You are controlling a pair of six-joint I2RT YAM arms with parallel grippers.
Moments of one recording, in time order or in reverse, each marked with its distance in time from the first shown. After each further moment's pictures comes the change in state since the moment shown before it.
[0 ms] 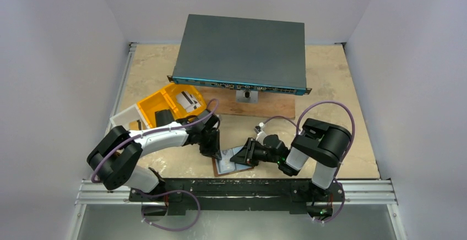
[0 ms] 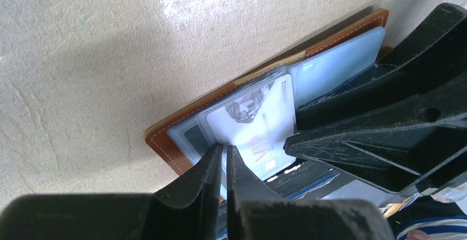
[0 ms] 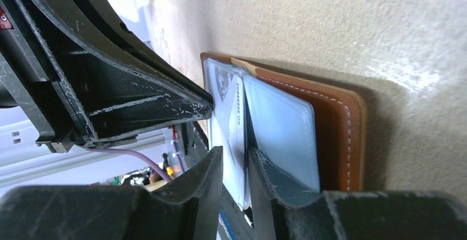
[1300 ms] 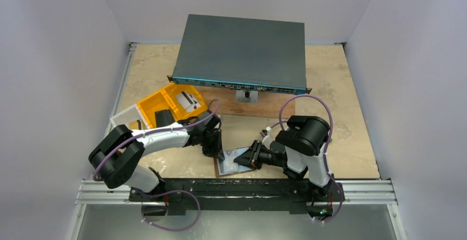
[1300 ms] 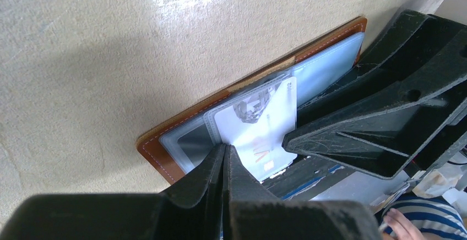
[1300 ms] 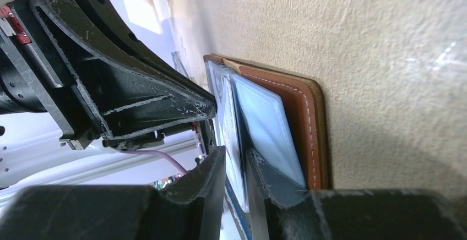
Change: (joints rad) left arm -0.012 0.017 -0.011 0.057 0.005 -0.033; right arm -0.027 0.264 -0.117 0.409 -0.003 0.164
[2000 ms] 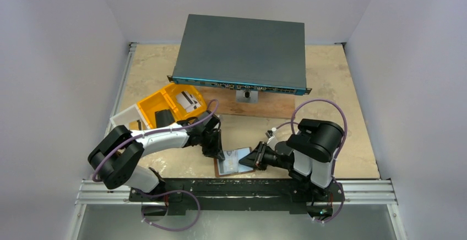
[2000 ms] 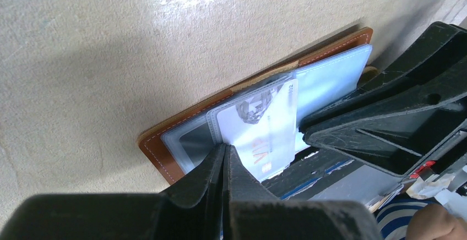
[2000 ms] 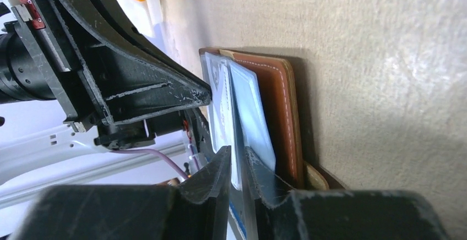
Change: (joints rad) left arm 0.006 -0.010 -0.013 0.011 0.000 -0.016; right arm -0.005 -0.145 -0.068 -0.052 0.039 -0.029
